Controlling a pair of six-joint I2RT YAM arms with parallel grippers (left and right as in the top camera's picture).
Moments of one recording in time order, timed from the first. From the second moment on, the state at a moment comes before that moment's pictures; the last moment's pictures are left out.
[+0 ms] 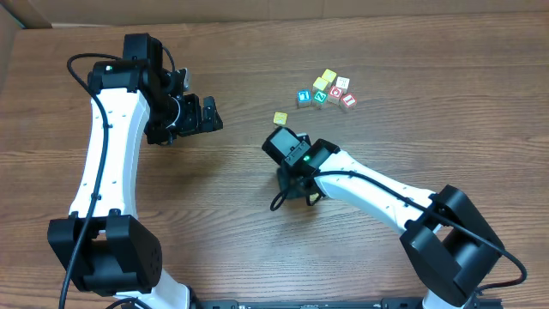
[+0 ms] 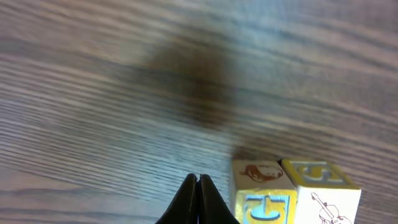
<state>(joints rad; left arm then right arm) 0.04 1.78 1.67 -1.30 0.25 -0.10 0.80 1.88 1.27 -0.78 0.06 0.59</state>
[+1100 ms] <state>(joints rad) 0.04 1.78 1.67 -1.30 0.25 -0.10 0.80 1.88 1.26 -0.75 0.16 0.59</state>
